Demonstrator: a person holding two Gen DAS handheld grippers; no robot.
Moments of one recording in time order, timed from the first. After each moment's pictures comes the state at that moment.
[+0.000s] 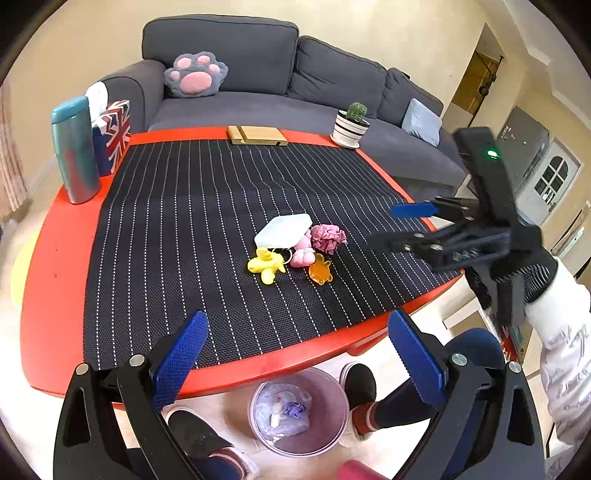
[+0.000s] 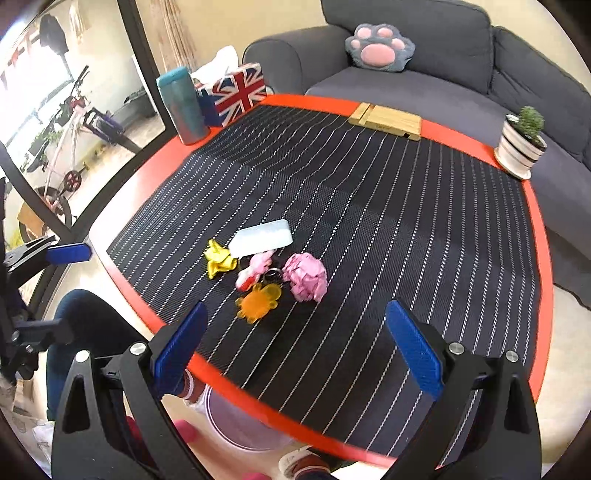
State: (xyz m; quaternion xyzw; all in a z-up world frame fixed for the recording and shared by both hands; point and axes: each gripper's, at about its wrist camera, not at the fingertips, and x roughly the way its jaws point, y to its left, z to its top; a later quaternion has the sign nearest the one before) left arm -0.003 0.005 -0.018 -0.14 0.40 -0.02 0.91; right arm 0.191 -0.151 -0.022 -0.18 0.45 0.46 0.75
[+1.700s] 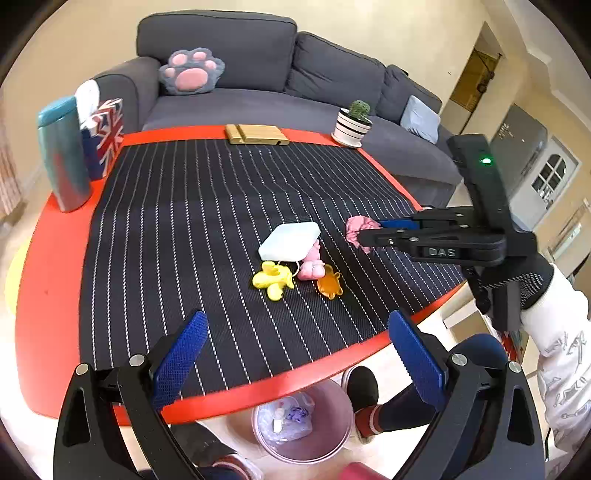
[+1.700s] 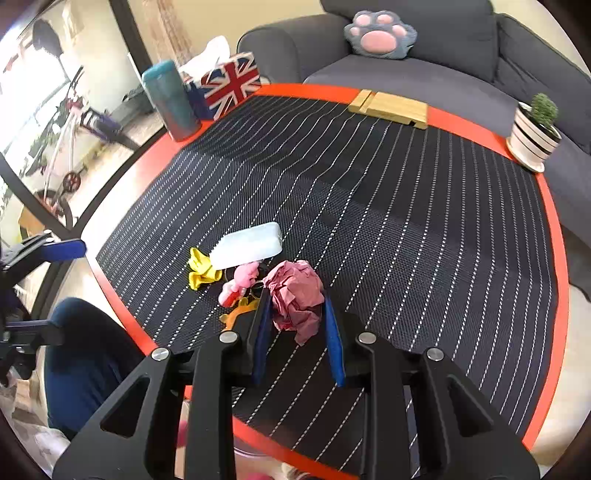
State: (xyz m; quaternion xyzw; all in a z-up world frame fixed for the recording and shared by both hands) left arm 0.022 0.018 -0.025 -0.13 0.41 -0.03 0.90; right arm 0.199 -0.146 -0.030 -0.16 0.46 0.46 0.75
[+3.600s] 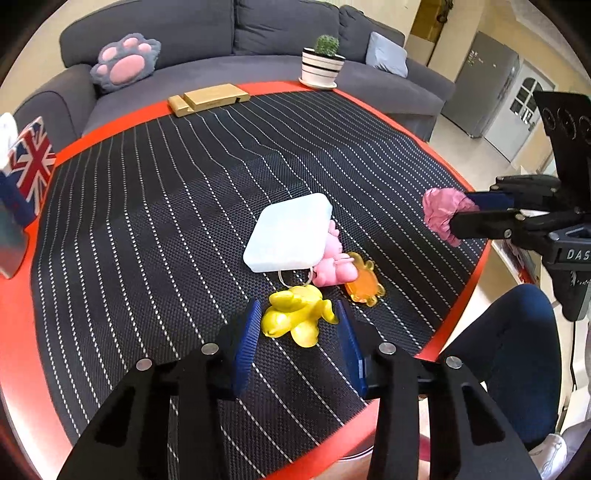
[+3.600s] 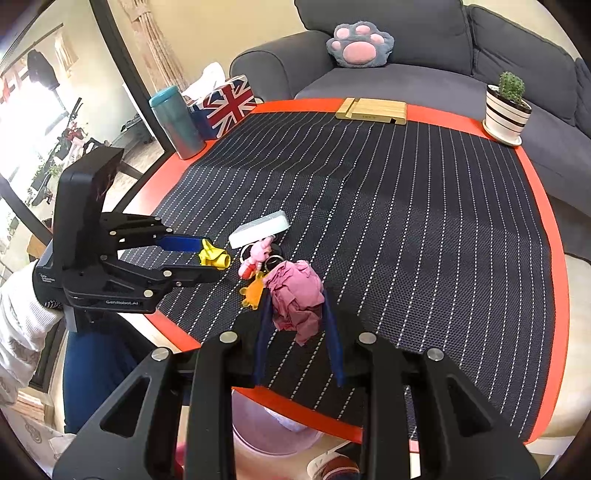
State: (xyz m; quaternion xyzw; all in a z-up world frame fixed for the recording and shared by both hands) left arm 0.092 0.015 -0.072 -0.04 0.48 -0.11 0.87; right arm 0.173 -0.185 -0.026 -0.11 0.45 0.46 0.76
